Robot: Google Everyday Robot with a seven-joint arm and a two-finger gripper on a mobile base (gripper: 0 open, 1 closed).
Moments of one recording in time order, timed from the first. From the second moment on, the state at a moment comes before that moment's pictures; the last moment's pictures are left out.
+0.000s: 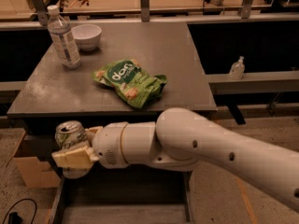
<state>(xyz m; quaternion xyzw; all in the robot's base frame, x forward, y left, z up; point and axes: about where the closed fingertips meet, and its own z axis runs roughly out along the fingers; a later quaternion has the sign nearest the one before) 0.400 0.181 0.837 -0.42 0.69 0.46 0.38</state>
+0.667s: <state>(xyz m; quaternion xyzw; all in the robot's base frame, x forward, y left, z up) 0.399 0.192 0.687 -0.51 0.67 0.39 0.38</state>
